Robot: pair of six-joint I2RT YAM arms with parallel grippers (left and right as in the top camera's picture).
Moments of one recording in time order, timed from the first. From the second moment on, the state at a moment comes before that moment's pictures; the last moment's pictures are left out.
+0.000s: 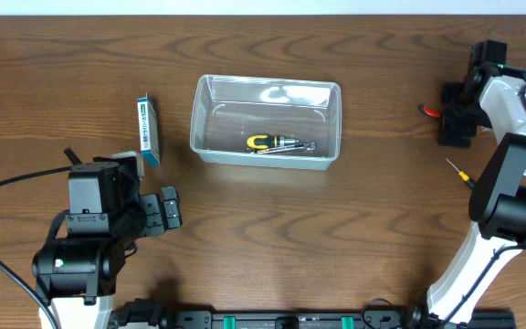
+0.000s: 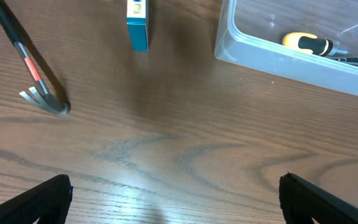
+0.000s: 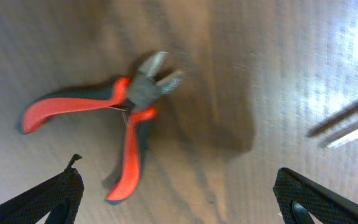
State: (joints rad) left arm 0.00 0.84 0.94 -1.10 0.07 -0.16; right arm -0.25 2.15 1.64 -0.83 0.00 1.47
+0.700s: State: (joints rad) left arm 0.00 0.84 0.94 -1.10 0.07 -0.16; right arm -0.16 2.15 1.82 -0.92 0.02 -0.38
